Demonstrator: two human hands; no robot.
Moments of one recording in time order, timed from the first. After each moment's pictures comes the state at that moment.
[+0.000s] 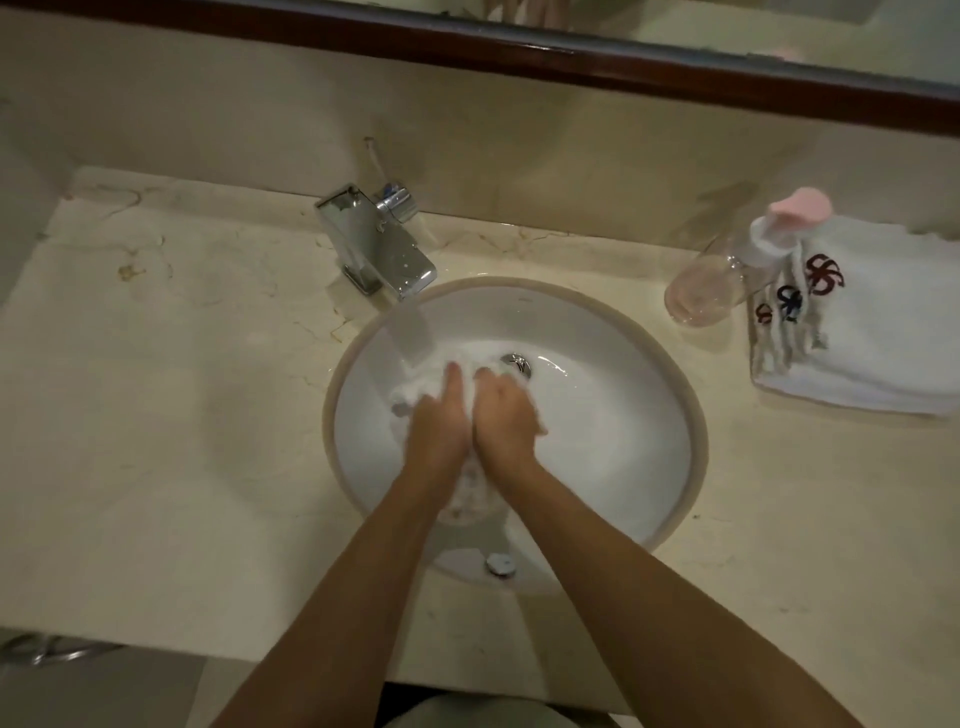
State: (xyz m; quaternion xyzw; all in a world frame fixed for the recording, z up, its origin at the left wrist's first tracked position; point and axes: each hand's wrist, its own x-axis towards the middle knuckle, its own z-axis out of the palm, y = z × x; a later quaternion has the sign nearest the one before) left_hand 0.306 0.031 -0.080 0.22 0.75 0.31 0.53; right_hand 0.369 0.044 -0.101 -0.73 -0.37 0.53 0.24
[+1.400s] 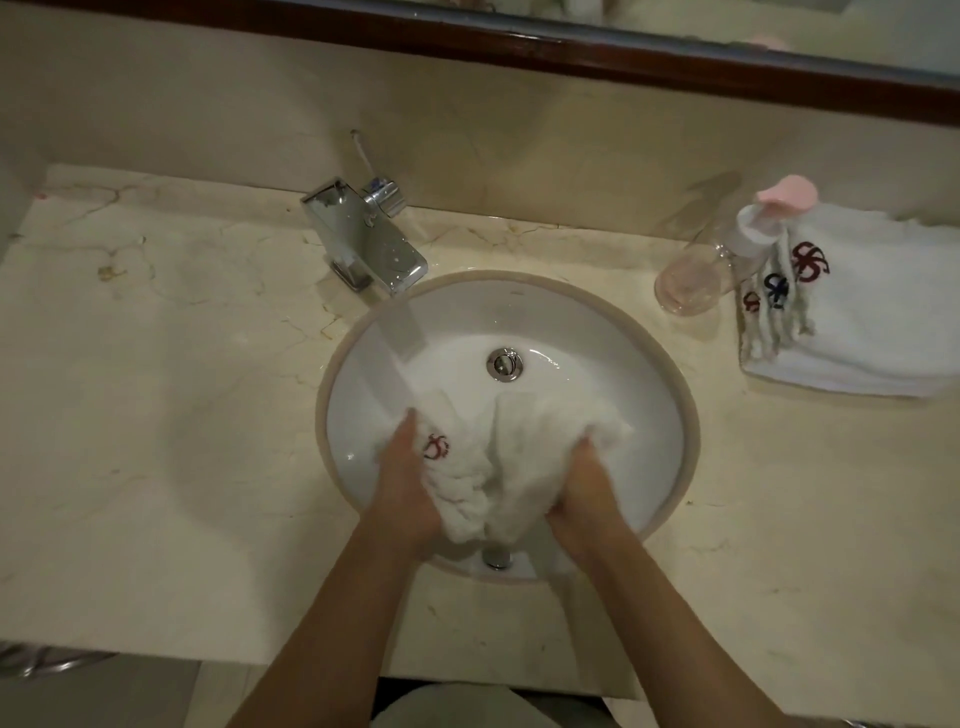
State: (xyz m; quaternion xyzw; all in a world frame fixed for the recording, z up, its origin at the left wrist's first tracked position) left_hand 0.282 -0.007 -0.127 -0.09 0.51 0.40 0.76; right_hand 0.440 -0.012 -0.100 -0.58 -0.19 0.67 0.43
